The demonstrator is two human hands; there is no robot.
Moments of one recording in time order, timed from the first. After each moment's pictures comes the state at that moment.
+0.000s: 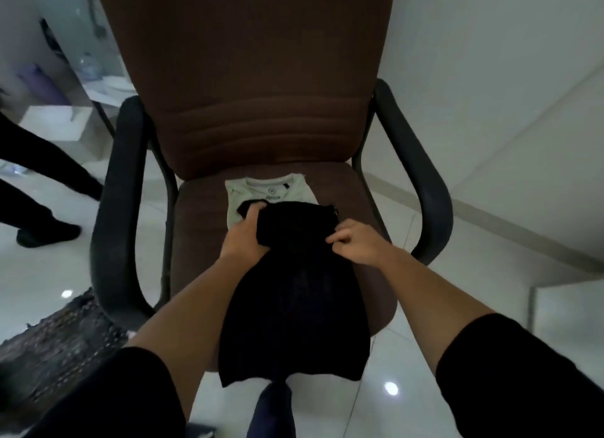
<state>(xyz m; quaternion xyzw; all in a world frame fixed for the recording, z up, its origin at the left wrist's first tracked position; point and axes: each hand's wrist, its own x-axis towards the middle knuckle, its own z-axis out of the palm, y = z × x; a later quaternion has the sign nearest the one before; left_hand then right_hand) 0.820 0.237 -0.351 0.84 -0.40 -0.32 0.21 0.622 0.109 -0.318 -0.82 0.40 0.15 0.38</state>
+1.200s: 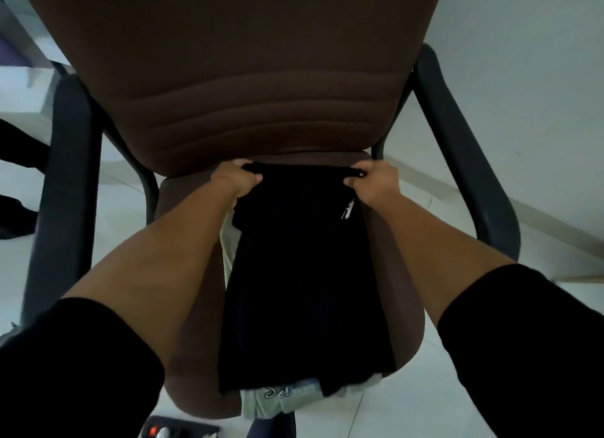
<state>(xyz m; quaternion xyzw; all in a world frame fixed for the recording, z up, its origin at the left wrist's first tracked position) 0.942 0.092 -0.406 0.82 -0.15 -0.46 0.30 0.722 -0.022 -0.369 -0.73 0.58 -0.04 0.36</state>
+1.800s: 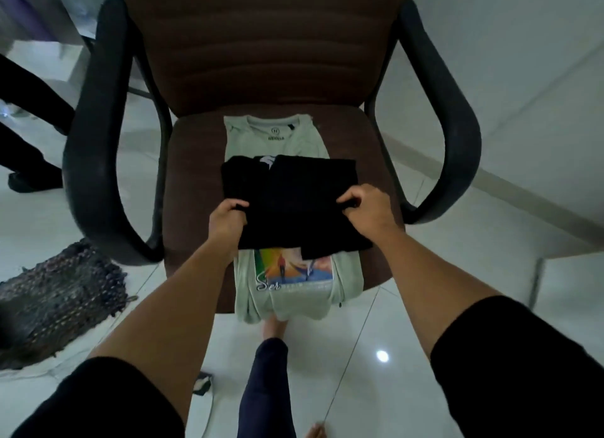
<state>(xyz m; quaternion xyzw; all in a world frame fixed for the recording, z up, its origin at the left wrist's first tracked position) 0.787 0.303 -0.431 0.77 0.01 -0.40 0.49 0.591 0.154 -0.388 -0.81 0.48 -0.05 0.34</state>
